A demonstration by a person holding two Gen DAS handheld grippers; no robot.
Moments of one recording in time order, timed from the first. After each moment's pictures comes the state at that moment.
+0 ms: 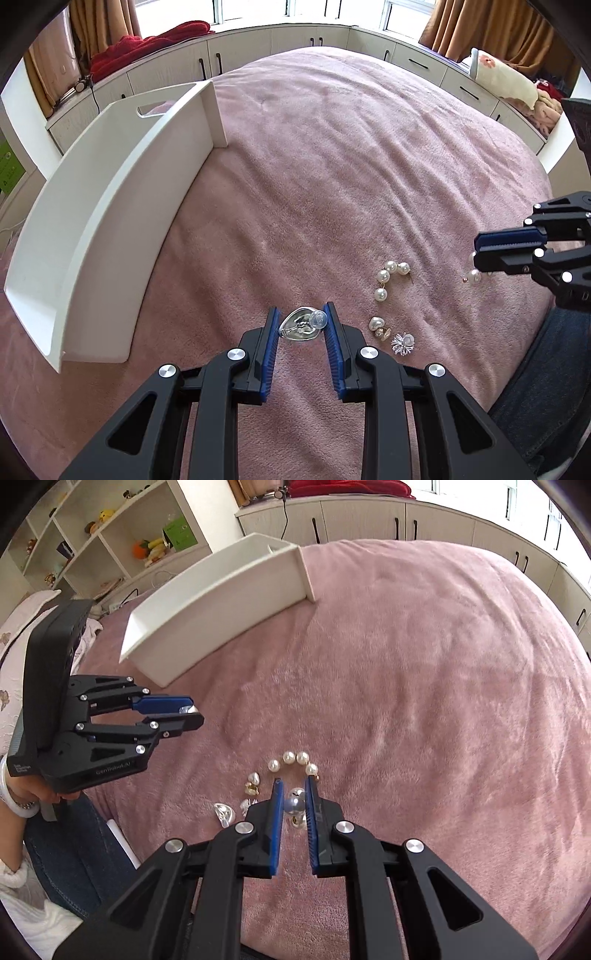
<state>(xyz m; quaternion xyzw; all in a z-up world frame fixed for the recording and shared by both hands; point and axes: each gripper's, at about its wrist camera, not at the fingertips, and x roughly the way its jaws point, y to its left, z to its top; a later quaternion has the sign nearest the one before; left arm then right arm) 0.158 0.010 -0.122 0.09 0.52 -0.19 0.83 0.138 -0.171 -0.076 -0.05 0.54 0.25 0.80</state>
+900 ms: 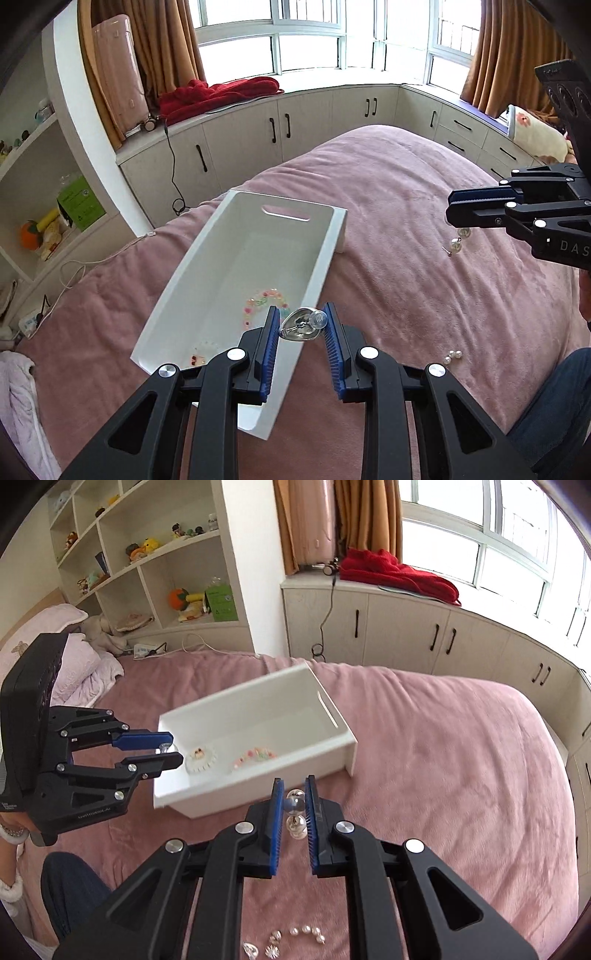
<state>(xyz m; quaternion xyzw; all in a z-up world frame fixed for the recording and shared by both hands) 0.216 0.108 0.002 0.08 0.44 -0.10 0.89 0.243 -0.058 0.045 -0.10 0.42 0.30 0.85</state>
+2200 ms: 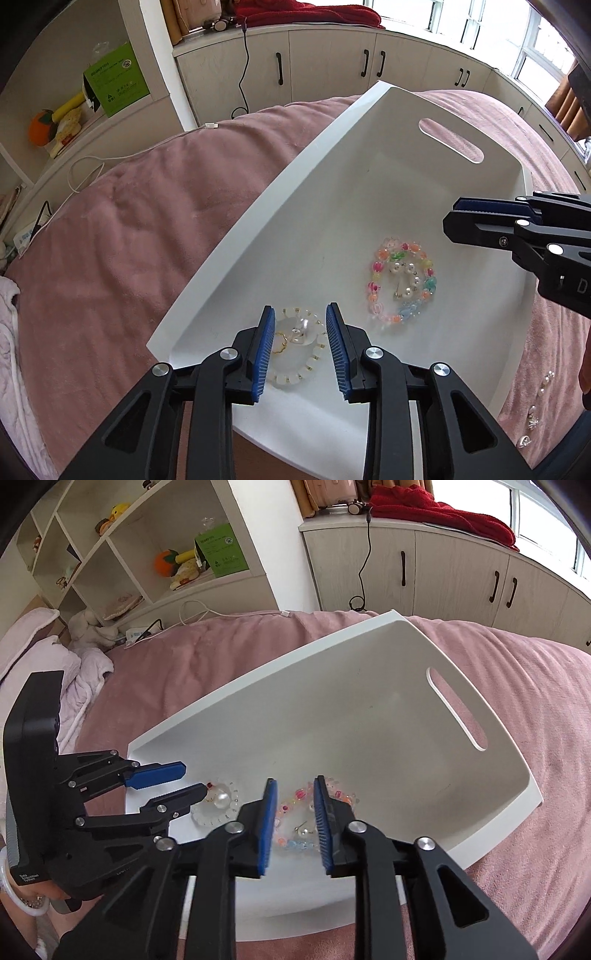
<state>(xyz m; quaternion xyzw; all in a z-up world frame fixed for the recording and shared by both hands) 0.294 0.227 -0.122 0.01 0.55 0.01 0.84 0.340 0.085 -0.084 -0.06 0.51 0.33 0.79</state>
